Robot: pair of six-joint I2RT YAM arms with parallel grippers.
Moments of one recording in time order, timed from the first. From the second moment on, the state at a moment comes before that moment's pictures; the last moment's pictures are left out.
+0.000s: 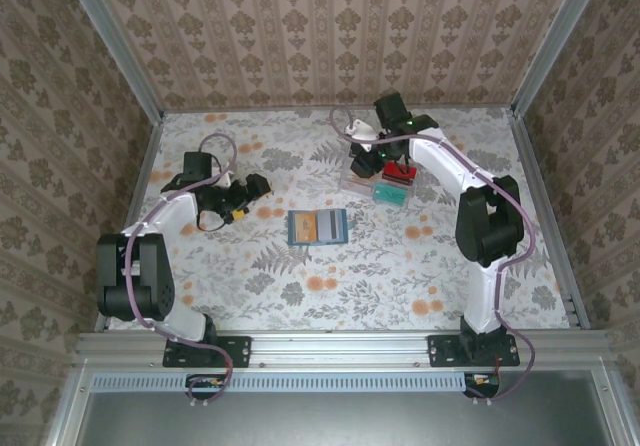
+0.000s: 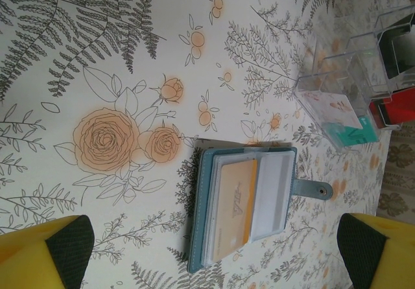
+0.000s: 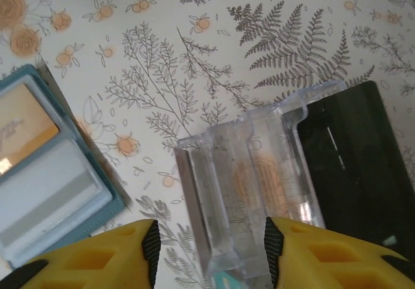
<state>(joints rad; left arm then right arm) -0.08 1.53 0.94 -0.43 0.65 -0.50 0.35 2.00 1.74 -0.77 -0.29 -0.49</state>
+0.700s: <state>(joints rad) -0.08 1.53 0.94 -0.43 0.65 -0.50 0.45 2.13 1.72 -0.79 -0.18 -0.12</state>
